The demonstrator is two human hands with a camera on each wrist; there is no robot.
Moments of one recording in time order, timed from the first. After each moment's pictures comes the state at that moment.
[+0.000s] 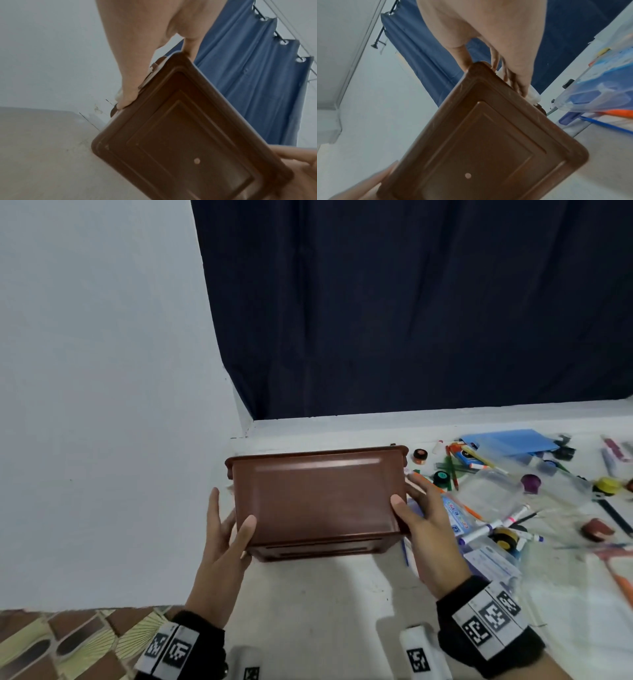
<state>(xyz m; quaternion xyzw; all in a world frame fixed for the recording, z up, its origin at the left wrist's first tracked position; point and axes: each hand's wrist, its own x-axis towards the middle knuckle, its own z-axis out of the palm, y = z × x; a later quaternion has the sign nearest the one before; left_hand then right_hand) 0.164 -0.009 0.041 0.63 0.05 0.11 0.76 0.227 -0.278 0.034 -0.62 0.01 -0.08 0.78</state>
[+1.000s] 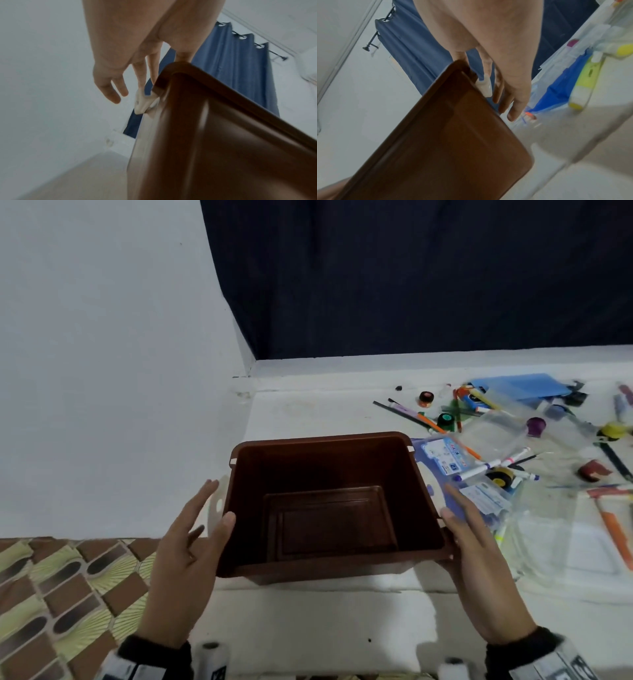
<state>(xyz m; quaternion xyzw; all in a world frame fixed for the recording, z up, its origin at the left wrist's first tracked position) 0.061 0.005 0.031 0.78 0.08 0.17 0.60 0.105 -0.317 0.012 -0.65 0.08 -0.01 0.76</state>
